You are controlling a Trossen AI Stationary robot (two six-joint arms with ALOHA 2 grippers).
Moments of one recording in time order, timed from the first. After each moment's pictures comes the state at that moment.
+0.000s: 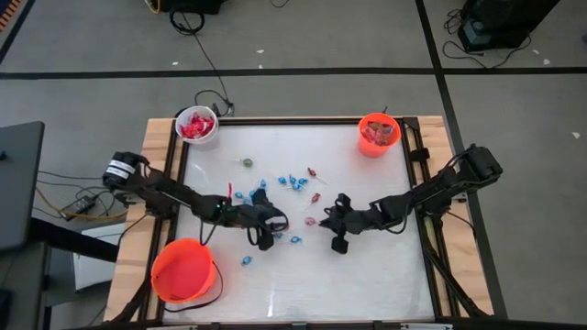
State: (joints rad) left arm -0.25 1.59 0.63 0.44 -0.32 -0.32; right arm 0.31 1.55 0.59 0.28 0.33 0.40
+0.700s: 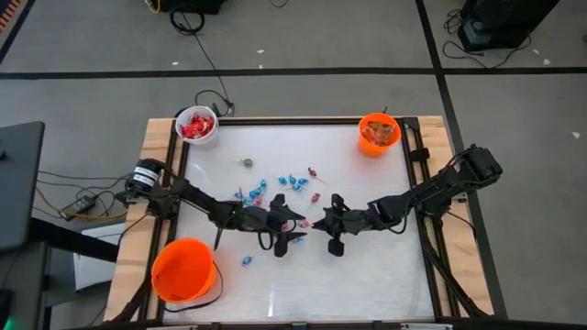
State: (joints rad) left arm -0.25 1.81 0.75 0.81 -0.25 -0.24; right arm 0.32 1.55 0.65 0.32 0.31 0.34
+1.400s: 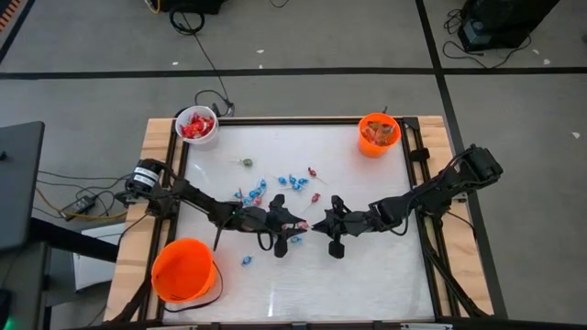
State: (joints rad) left arm -0.25 1.81 0.74 0.83 -0.26 -0.24; right arm 0.34 1.55 0.65 0.35 0.32 0.34
